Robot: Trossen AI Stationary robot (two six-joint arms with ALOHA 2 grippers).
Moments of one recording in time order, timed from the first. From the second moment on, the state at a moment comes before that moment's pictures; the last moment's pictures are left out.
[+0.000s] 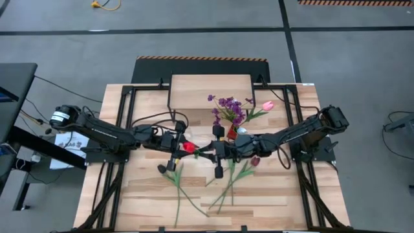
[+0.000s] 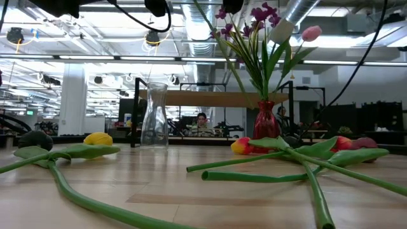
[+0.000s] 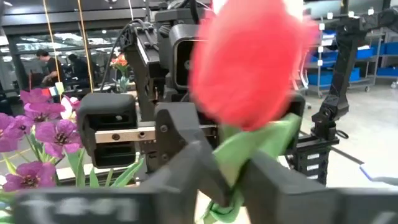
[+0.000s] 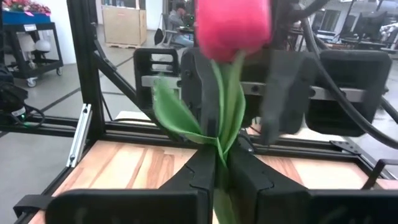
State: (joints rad) left arm -0.17 1.26 0.60 0.82 0.03 0.10; right arm 0.28 1.63 1.05 0.49 0.22 -0.11
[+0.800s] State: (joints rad) left arm -0.07 0.89 0.67 0.21 -0.04 0.13; right arm 0.29 1.63 1.05 0.41 0.20 -0.05
